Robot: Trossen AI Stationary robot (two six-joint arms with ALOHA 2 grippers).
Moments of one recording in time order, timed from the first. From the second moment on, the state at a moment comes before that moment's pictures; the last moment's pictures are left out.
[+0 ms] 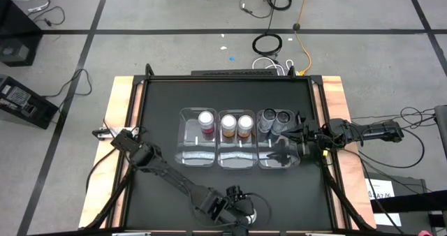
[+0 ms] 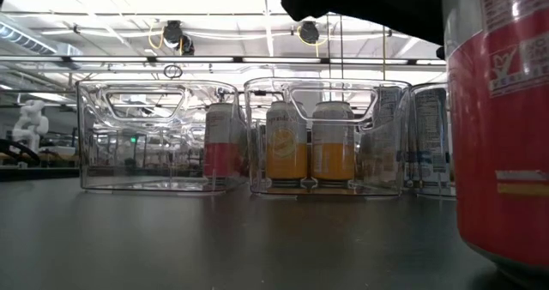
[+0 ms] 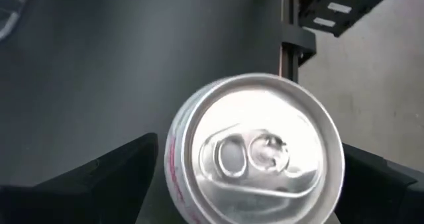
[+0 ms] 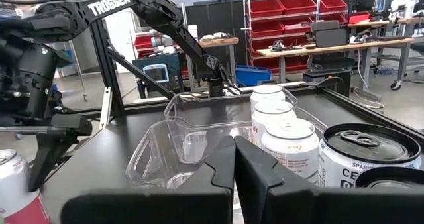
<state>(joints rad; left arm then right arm) -0.57 2.38 2.12 -0.63 -0.27 -0.64 0.12 0.01 0.01 0.04 0.13 0.12</state>
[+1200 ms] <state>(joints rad) -0.53 2.09 2.12 -0.99 -0.35 -0.65 0.12 0.01 0.01 0.04 0.13 0.12</state>
